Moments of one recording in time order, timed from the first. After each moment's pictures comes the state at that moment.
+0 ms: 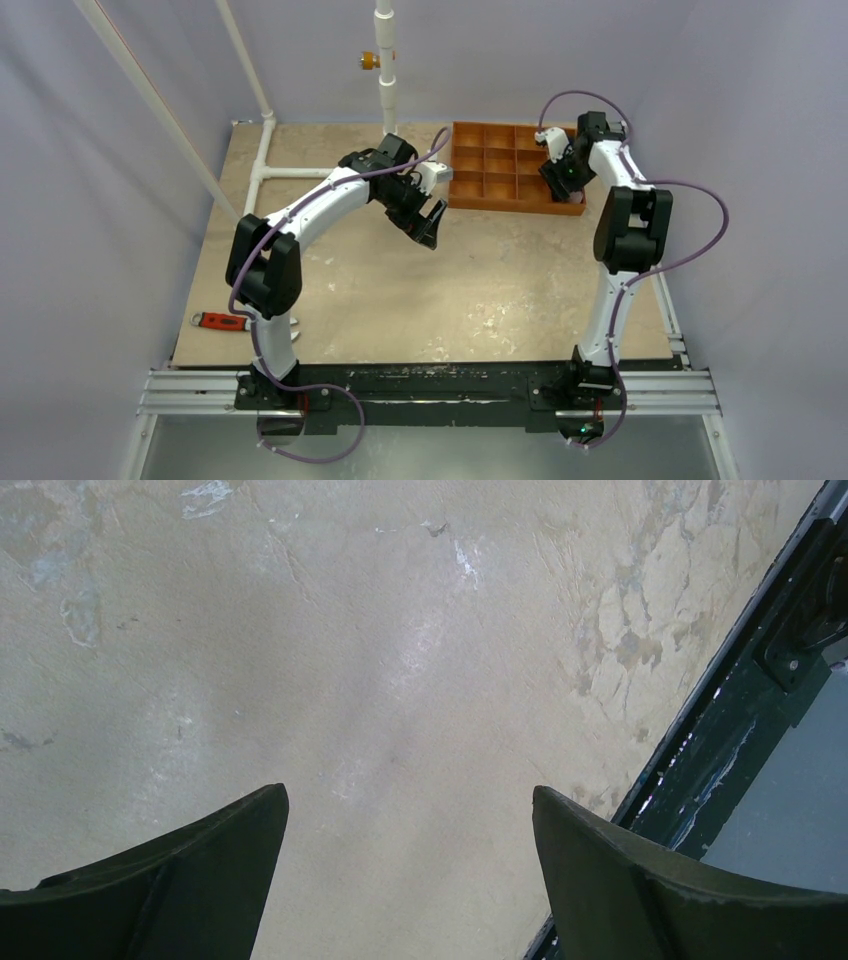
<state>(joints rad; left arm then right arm) -0.54 1.90 1.62 -0.83 0.51 0.16 -0.09 2.20 1.83 -0.80 -0.15 -0.73</state>
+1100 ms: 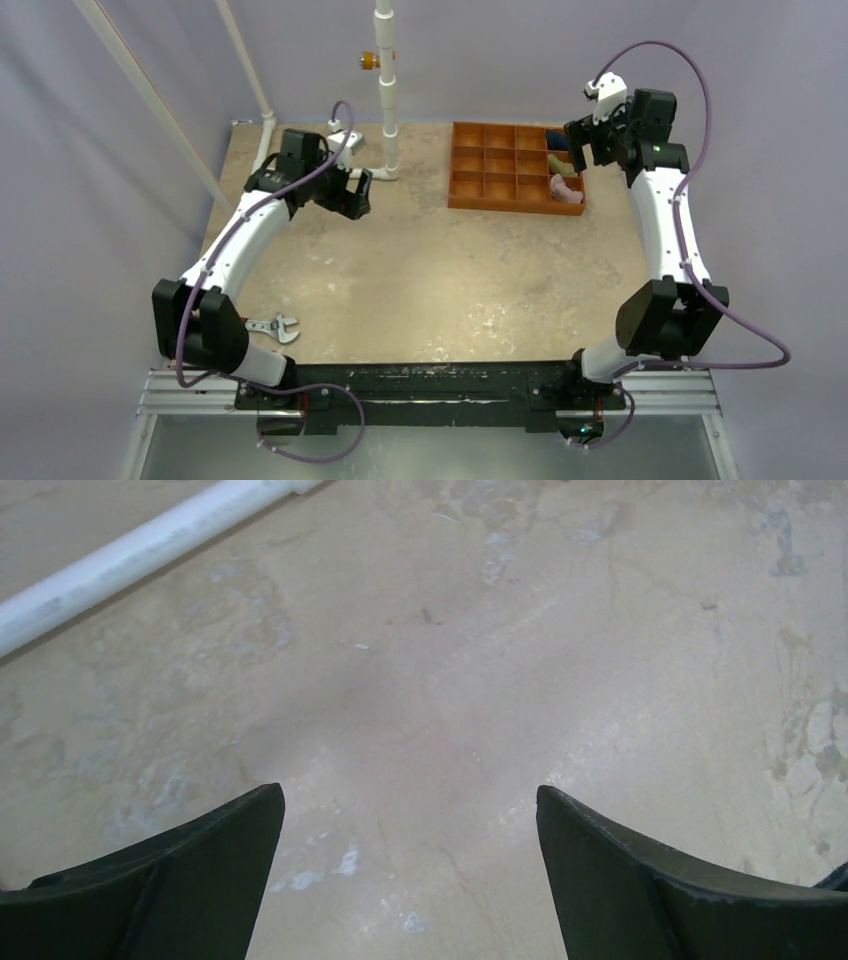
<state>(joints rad) -0.27 1.51 1.33 -0.64 0.29 0.16 -0.12 1.57 1.60 -0.64 -0.23 -0.46</state>
